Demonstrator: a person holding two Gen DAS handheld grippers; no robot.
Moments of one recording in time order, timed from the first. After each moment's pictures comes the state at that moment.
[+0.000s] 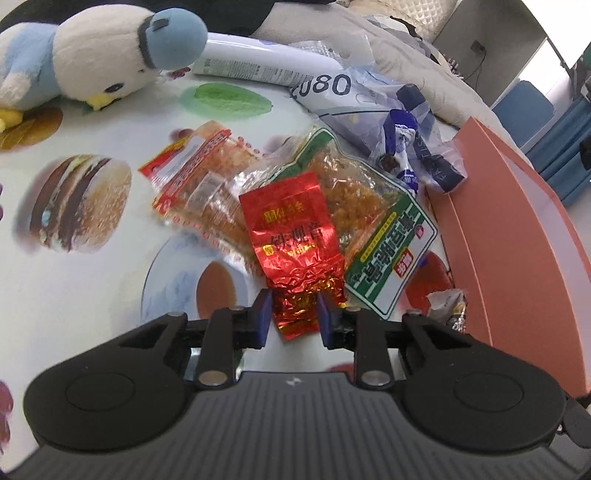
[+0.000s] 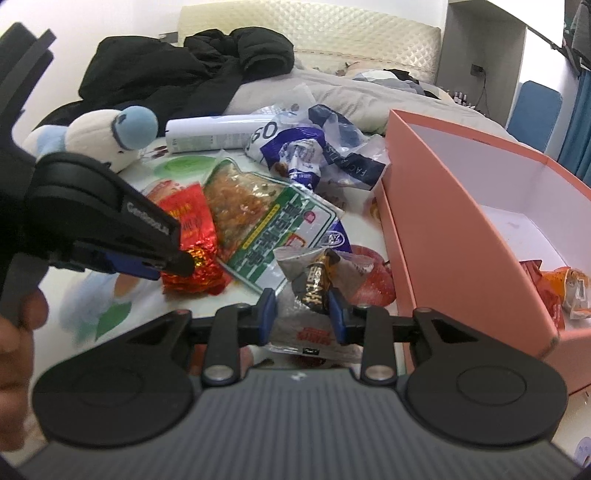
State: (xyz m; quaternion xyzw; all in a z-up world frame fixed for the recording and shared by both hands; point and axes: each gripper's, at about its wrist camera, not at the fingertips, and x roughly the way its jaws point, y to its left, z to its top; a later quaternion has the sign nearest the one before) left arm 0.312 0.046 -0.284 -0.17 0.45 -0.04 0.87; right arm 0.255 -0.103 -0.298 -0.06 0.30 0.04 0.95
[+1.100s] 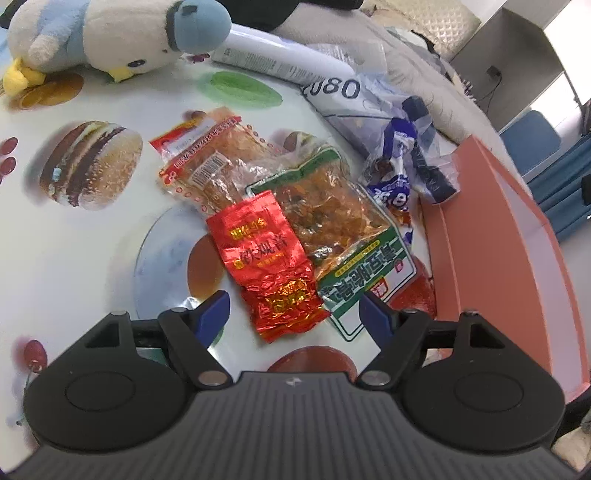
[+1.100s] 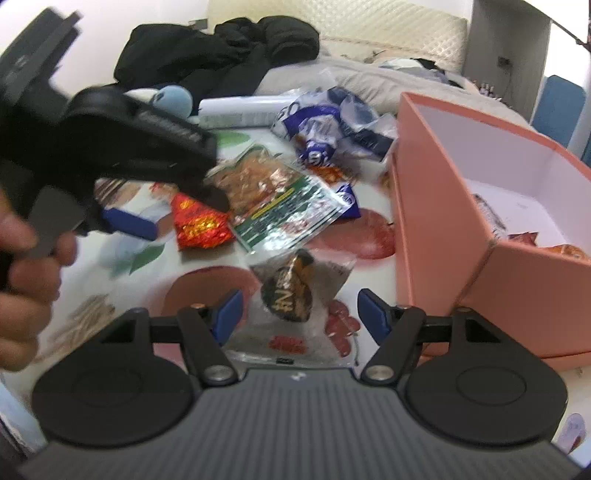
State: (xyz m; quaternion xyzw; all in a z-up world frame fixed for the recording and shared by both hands) left arm 0.301 0.041 -0.278 -0.23 0.46 -0.02 0.86; right arm 0.213 -0.125 -0.299 -0.06 0.32 0.10 0.94
